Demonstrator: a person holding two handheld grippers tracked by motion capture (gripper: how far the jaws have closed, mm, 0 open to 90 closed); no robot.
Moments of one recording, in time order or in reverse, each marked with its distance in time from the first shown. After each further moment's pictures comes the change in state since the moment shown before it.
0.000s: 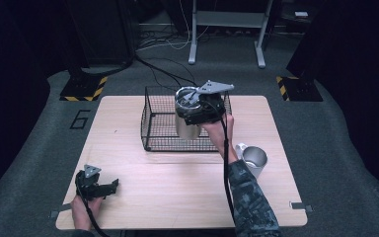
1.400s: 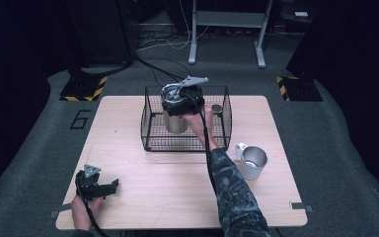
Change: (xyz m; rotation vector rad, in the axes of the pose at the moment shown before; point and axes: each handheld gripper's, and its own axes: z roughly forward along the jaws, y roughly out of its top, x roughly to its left) left arm 0.001 0.000 -0.001 0.016 -0.007 0.010; right arm -0.009 0.000 0.084 0.067 -0.014 0.030
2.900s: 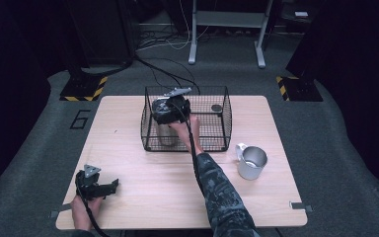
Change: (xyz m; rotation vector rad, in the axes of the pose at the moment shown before) left arm 0.000 0.000 0.000 0.005 -0.002 -0.003; right arm 0.016 -0.032 0.062 0.112 0.015 0.069
